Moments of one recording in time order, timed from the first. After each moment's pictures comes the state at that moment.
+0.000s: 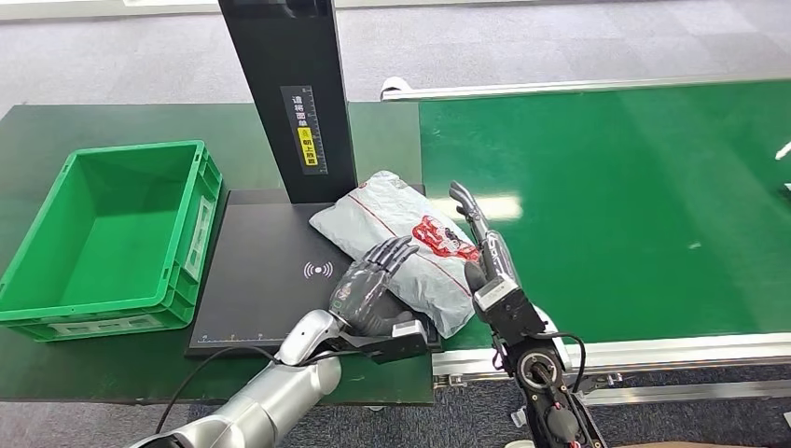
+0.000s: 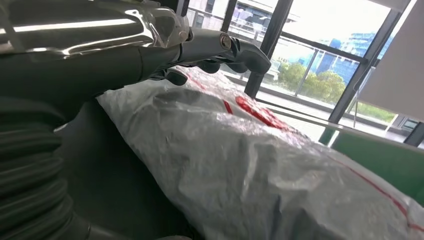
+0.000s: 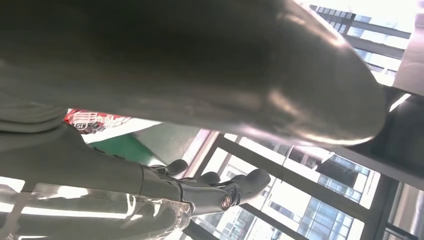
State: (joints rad) left arm -0.63 -0.28 -0.55 -0.44 -0.88 0.49 -0.48; right arm -0.27 0.04 0.36 -1.39 0.30 -0.05 -0.47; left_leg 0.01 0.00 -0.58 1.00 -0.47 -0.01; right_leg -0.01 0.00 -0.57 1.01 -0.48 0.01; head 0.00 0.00
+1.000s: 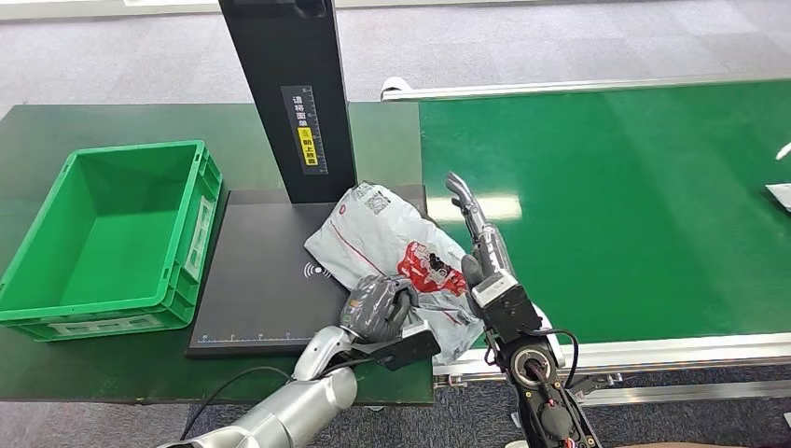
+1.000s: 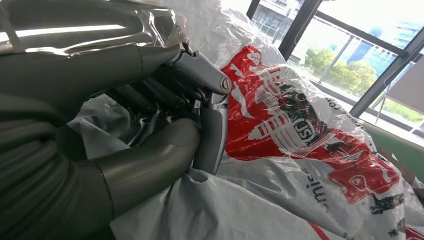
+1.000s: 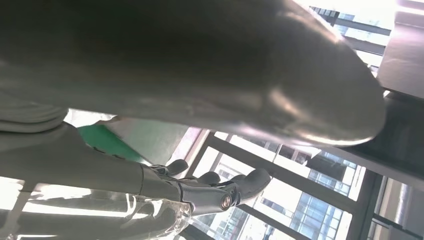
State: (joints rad) left arm -0.61 -0.35 -0.54 -0.35 -0.75 0.53 -0.46; right arm -0.28 0.07 0.38 -1.39 0.28 -0.08 -0.47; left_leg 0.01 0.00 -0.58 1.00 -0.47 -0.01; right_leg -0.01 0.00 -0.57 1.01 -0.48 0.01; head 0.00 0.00
